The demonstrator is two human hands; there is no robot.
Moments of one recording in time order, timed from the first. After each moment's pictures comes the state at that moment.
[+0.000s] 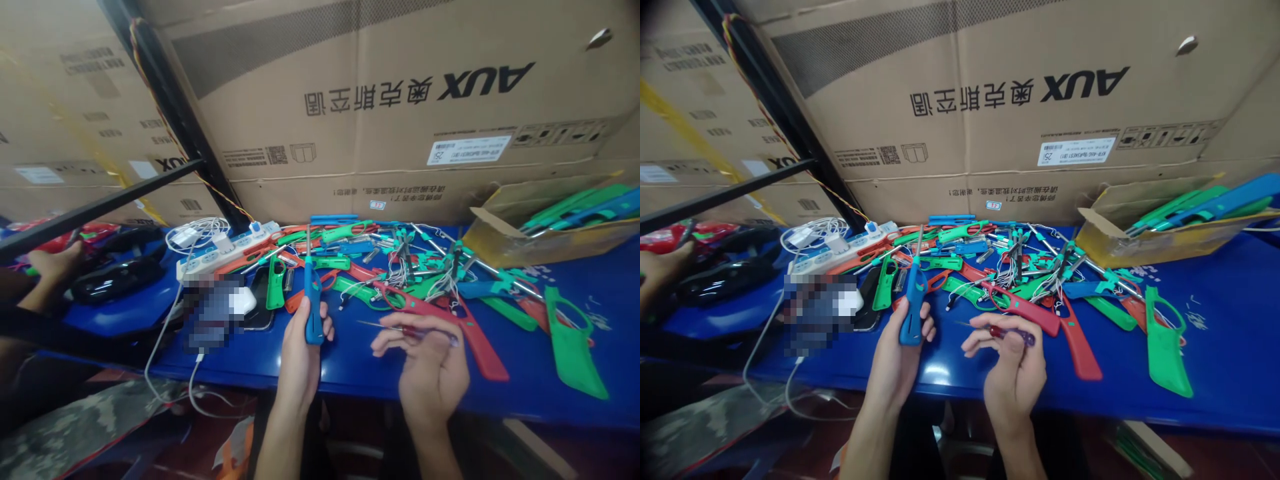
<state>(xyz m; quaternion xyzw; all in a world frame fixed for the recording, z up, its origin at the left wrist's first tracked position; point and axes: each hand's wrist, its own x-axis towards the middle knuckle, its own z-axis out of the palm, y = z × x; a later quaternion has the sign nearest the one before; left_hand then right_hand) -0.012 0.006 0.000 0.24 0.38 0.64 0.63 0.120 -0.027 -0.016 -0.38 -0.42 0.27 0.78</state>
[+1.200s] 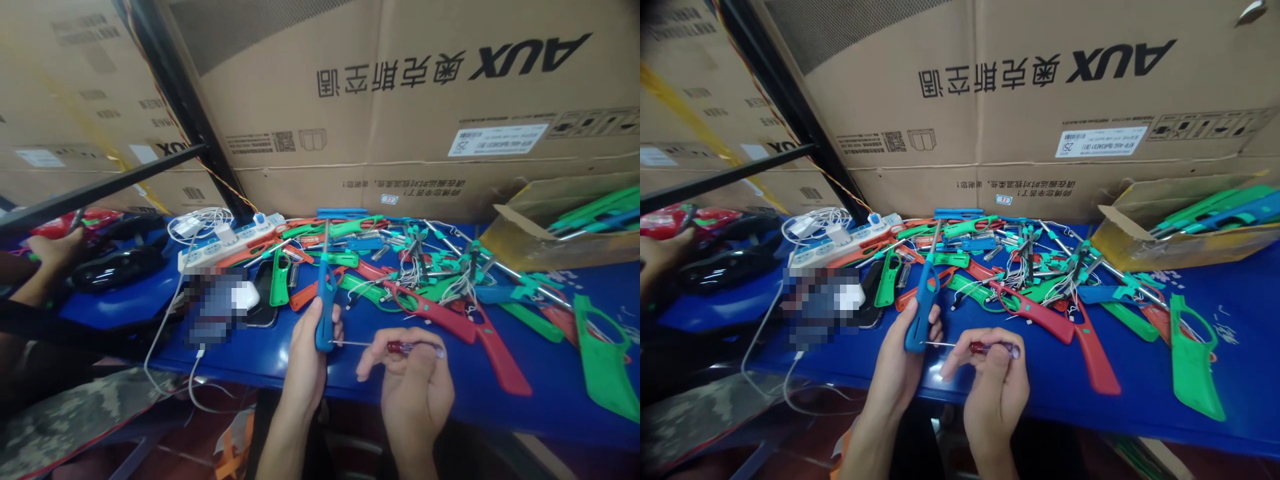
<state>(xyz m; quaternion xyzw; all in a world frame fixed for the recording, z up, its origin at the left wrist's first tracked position) -0.012 0.005 -0.005 0.25 0.40 0.61 0.64 0.087 -0.031 -0.018 -0.35 -0.36 0.36 0.79</state>
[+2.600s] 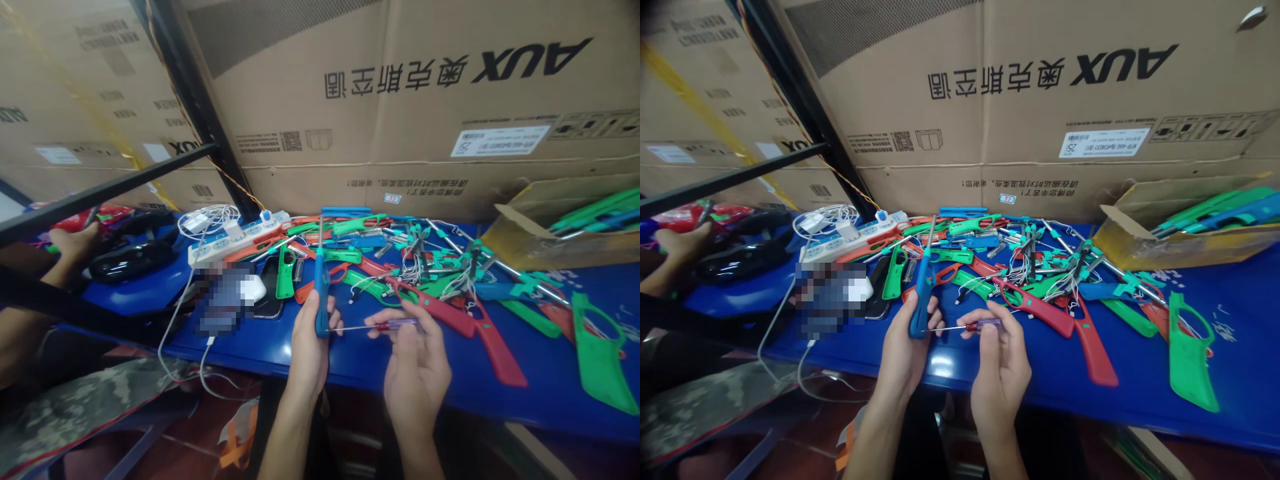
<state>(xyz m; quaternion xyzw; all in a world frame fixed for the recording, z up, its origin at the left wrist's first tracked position) -0.011 0.006 -0.006 0.22 0.38 0.65 0.62 0.091 -0.030 -0.027 -0.41 -0.38 0.32 0.77</state>
